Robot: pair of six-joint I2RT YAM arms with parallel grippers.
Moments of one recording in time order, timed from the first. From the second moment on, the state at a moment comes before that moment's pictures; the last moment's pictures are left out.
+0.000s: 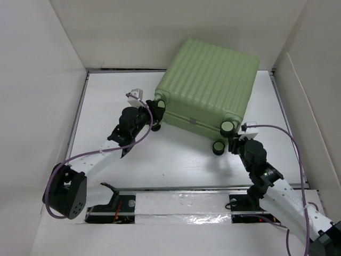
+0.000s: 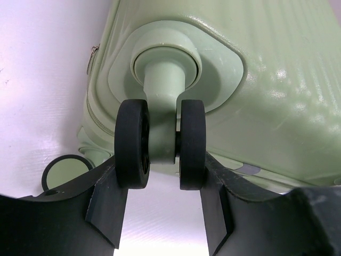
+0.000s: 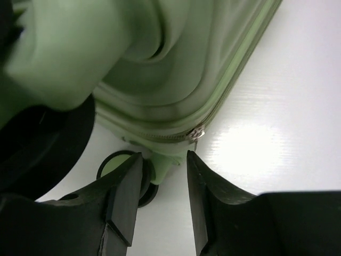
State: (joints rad) left arm -0.49 1.22 0.66 0.39 -0.02 -0.58; right arm 0.51 0.54 0.27 -0.03 0.38 0.17
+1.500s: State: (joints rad) left arm -0.44 1.32 0.74 0.41 -0.04 -0.58; right arm 0.02 0.90 0.21 0.57 -0.34 0.08
